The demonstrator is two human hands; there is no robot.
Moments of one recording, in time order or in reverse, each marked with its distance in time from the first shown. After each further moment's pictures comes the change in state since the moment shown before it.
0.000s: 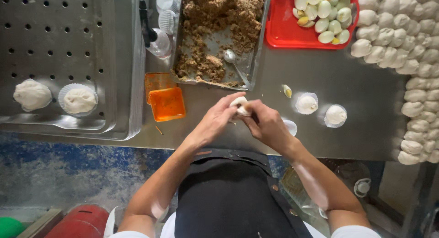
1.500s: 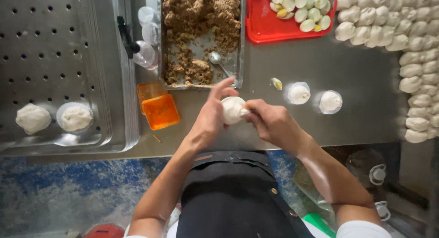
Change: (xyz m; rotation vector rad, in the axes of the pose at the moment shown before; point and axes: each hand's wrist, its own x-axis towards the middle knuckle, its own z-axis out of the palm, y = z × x) left_hand -0.014 0.055 0.026 -0.009 -0.057 0.187; right_hand -0.030 -0.036 -0.045 -0.200 0.061 -0.131
